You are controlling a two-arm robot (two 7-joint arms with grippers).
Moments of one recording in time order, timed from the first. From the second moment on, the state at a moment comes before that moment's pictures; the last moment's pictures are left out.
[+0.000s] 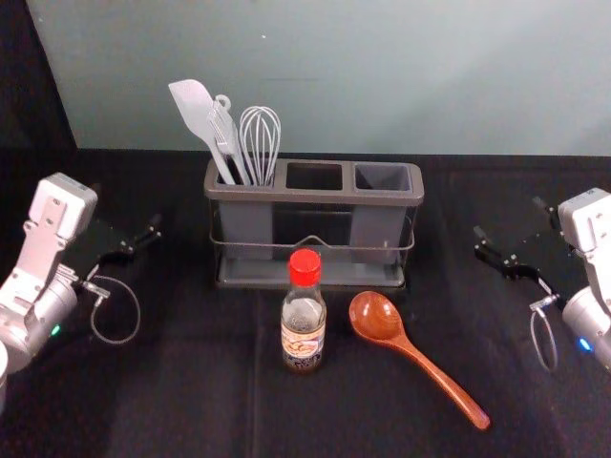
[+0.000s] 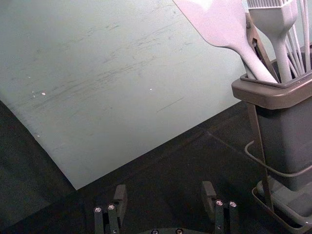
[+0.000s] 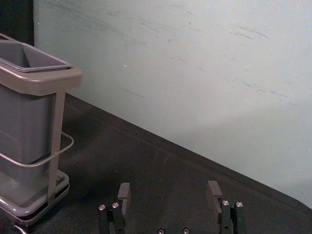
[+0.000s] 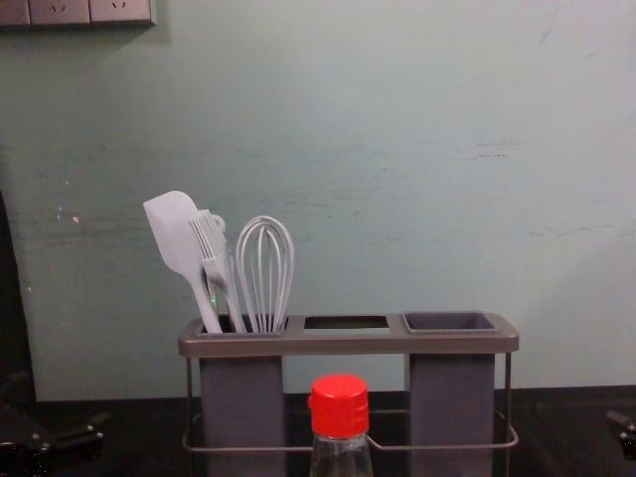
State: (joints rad) left arm -0.20 0.60 0.45 -1.41 -0.25 -0.12 0.03; right arm 0.20 0.60 -0.45 -1.41 0.25 -0.12 -0.03
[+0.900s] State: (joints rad) left arm -0.20 0.60 0.45 -1.41 -0.25 -0.12 0.03; right arm 0.20 0.60 -0.45 -1.41 0.25 -0.12 -0.03
